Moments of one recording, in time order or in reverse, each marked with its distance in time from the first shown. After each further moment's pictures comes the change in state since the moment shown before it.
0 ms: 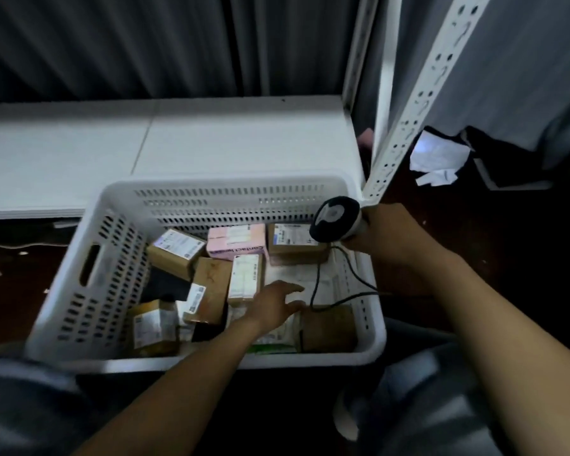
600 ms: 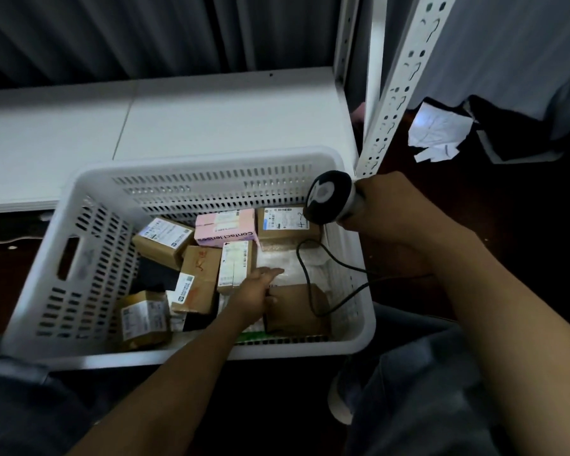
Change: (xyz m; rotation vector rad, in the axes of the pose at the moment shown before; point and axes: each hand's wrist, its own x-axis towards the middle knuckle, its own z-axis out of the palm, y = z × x) left_hand 0.022 -0.043 0.029 0.010 0.026 -0.053; right_hand 0.004 0.020 -0.012 -0.119 -0.007 -0.115
